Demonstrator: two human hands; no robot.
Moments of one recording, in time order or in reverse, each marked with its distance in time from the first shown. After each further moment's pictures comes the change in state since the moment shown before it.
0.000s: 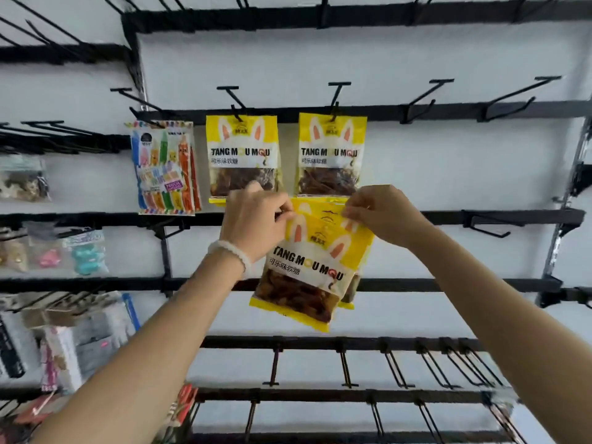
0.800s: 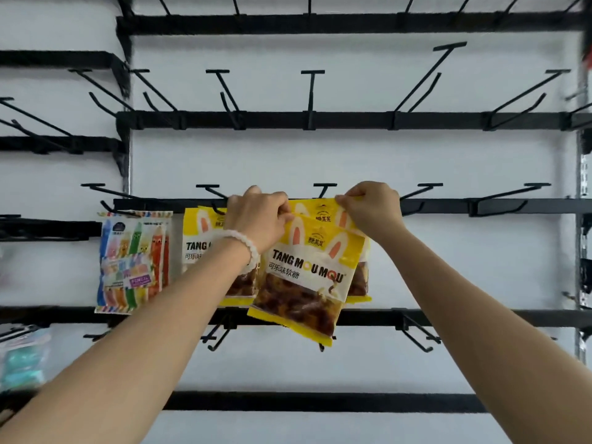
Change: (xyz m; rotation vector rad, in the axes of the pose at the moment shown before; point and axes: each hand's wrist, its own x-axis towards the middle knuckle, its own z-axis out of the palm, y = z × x) left_hand 0.160 -0.011 0.008 0.108 -0.035 -0.080; right_hand 0.147 -0.014 -0.059 0.113 0.448 0.087
